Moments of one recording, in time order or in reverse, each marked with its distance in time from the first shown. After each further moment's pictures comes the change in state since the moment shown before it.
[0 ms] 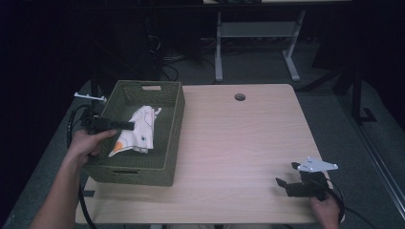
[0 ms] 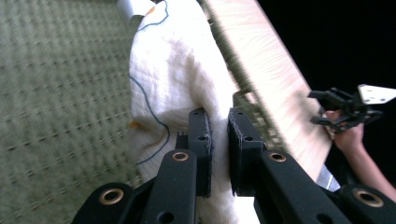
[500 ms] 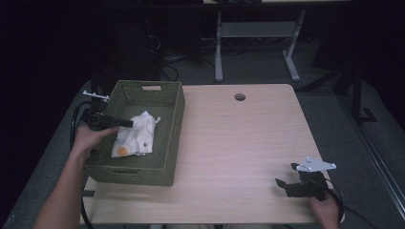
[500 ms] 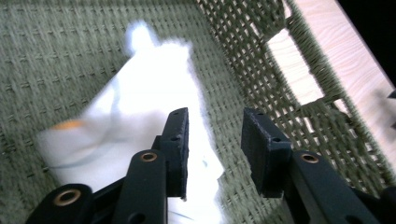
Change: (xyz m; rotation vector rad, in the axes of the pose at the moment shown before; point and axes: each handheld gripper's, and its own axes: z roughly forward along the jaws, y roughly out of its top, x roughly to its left) left arm 0.018 0.011 0.011 0.039 0.216 0.053; right arm 0.000 -0.001 0.003 0.021 0.004 0.003
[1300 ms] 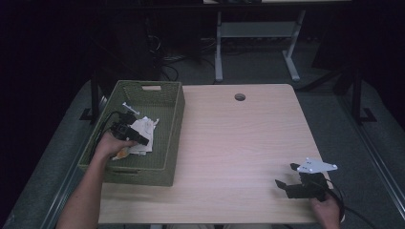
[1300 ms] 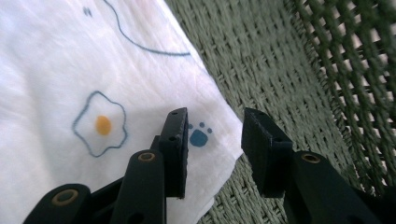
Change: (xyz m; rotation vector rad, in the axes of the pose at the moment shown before) left arm -0.016 -0.010 0.081 0.348 0.110 0.071; right arm 0.002 0.001 -0.004 -0.018 0.025 -0.024
